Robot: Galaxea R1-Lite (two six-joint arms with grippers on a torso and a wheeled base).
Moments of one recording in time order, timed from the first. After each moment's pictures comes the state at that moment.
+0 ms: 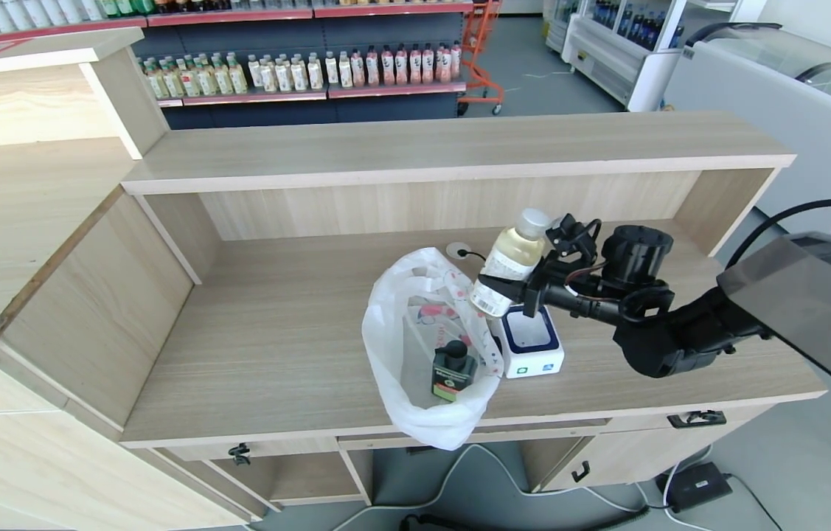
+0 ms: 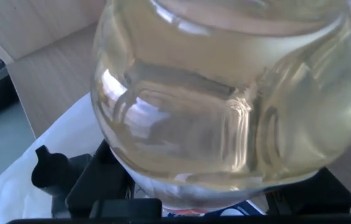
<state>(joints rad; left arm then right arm) -0.01 0.00 0.00 0.00 -0.02 0.00 0.27 2.28 -1.23 -1.11 0.72 -0.15</state>
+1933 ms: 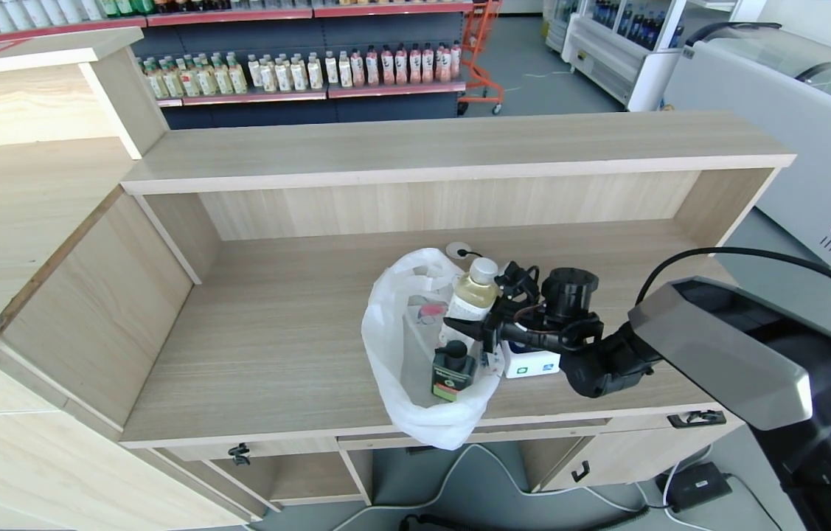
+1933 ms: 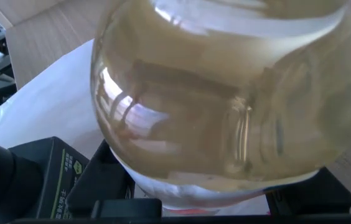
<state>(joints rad) -0.01 0.00 0.00 0.00 -0.02 0.00 0.34 2.55 -1.43 -1.06 0.72 -0.18</state>
